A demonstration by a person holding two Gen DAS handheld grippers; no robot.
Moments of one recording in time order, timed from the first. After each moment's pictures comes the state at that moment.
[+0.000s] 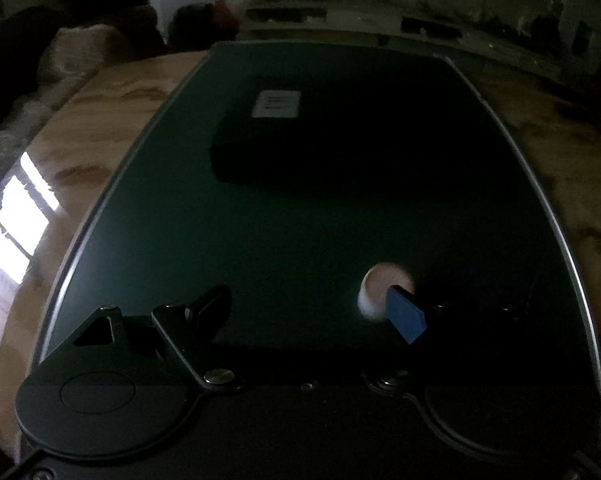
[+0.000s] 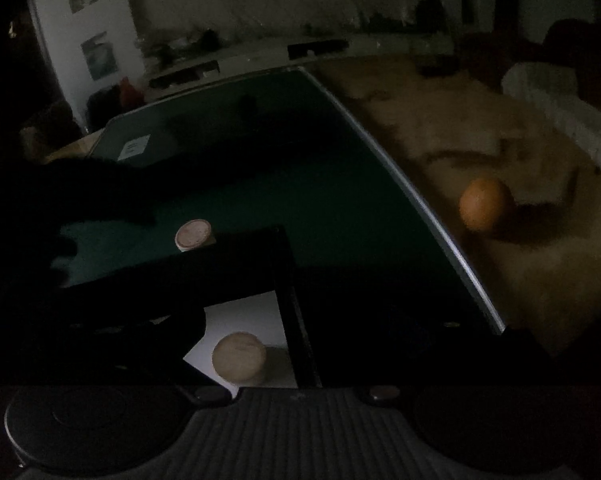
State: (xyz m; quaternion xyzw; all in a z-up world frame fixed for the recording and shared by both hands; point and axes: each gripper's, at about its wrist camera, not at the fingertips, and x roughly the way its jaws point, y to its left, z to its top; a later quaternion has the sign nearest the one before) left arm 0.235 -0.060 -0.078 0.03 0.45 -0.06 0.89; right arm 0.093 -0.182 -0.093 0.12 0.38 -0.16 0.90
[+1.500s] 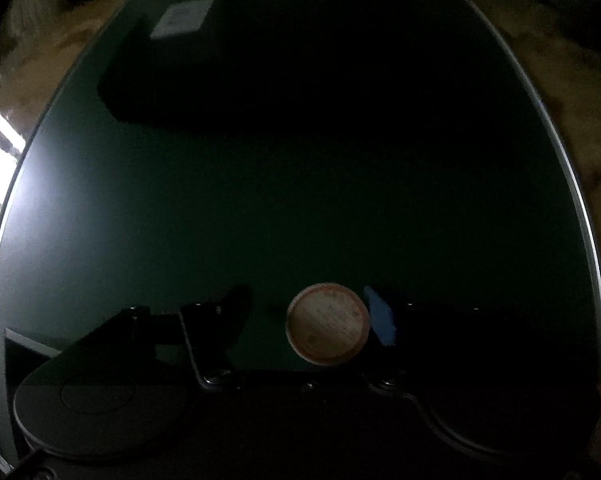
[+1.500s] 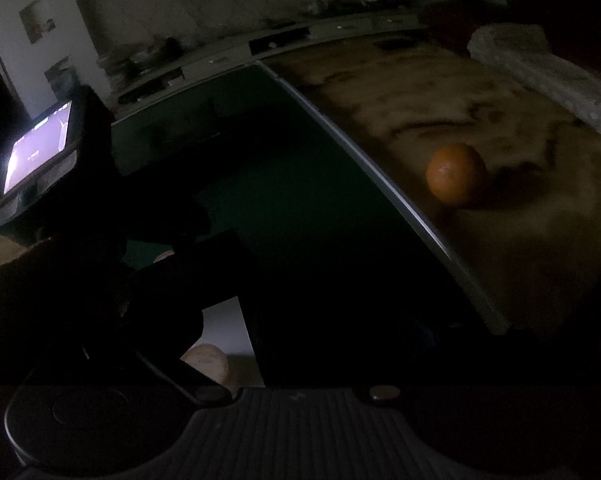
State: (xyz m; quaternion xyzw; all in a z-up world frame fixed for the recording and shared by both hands) left arm 0.269 -0.129 -0.133 0.05 0.57 -0.07 0.82; right arm 0.088 -0.216 -0.099 0.20 0.39 -0.19 0.88
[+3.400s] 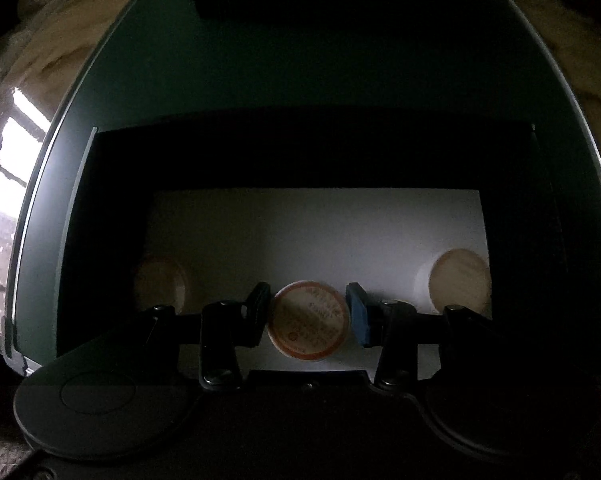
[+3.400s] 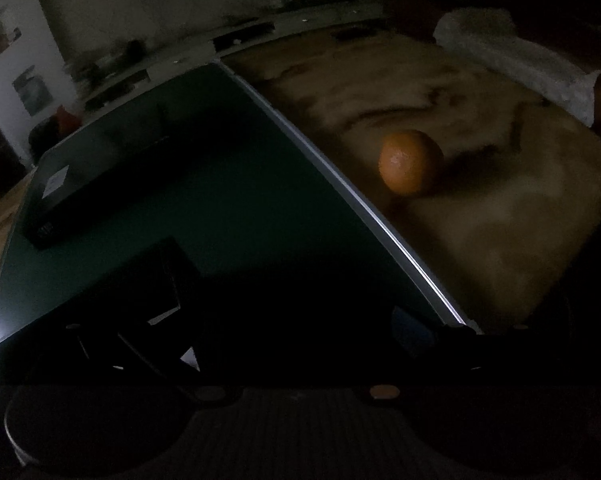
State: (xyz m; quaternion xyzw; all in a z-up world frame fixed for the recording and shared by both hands) left arm 0.176 -0.068 -0.128 0.06 0.59 -0.05 0.80; right arm 0.086 -0.245 -0.107 0.21 0.40 -0.23 0.86
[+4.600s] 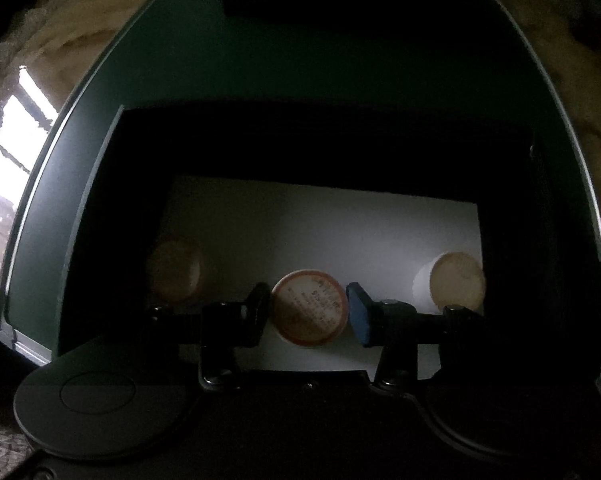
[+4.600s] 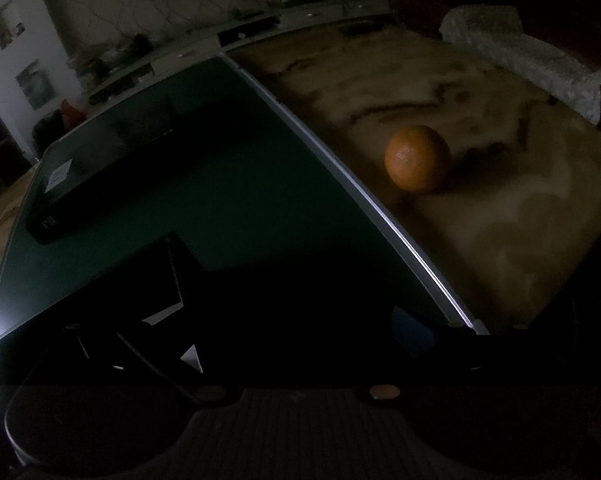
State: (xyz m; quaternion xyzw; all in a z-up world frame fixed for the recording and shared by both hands) left arm 0.181 -0.046 -0.126 0.01 0.58 -0.04 0.82; right arm 0.088 -0.246 -0.108 0.21 0.40 -0.22 0.86
